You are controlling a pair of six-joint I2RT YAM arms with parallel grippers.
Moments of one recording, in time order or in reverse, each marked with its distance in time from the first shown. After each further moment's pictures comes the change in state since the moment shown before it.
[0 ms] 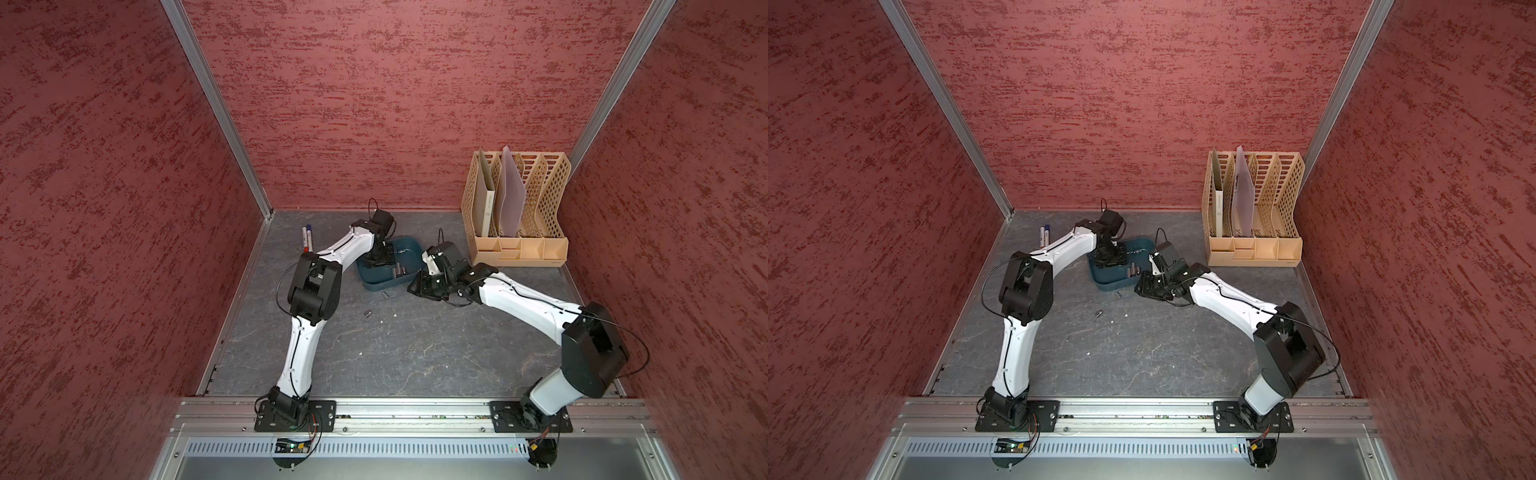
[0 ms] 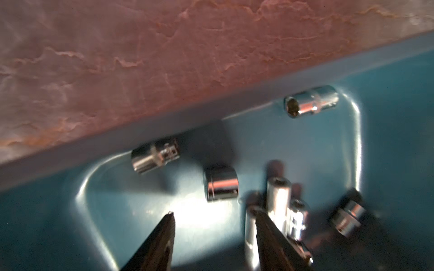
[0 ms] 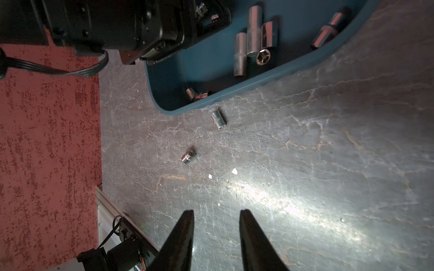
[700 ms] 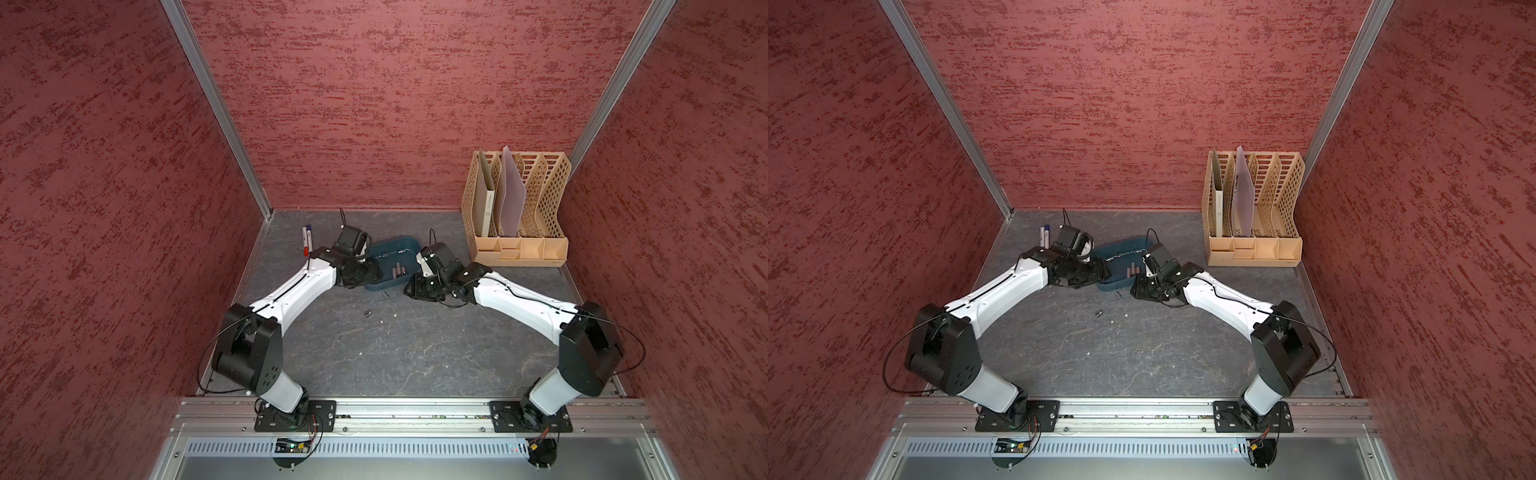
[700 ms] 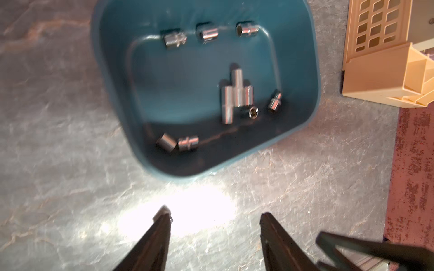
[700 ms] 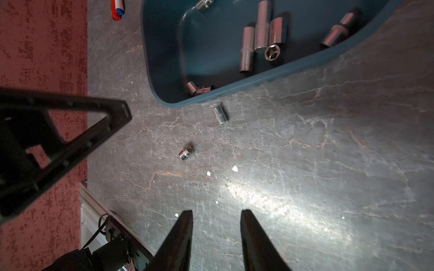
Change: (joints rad) left arm 0.013 -0.710 -0.695 0.204 0.149 -0.068; right arm 0.071 0.043 0.070 -0.062 0.070 -0.031
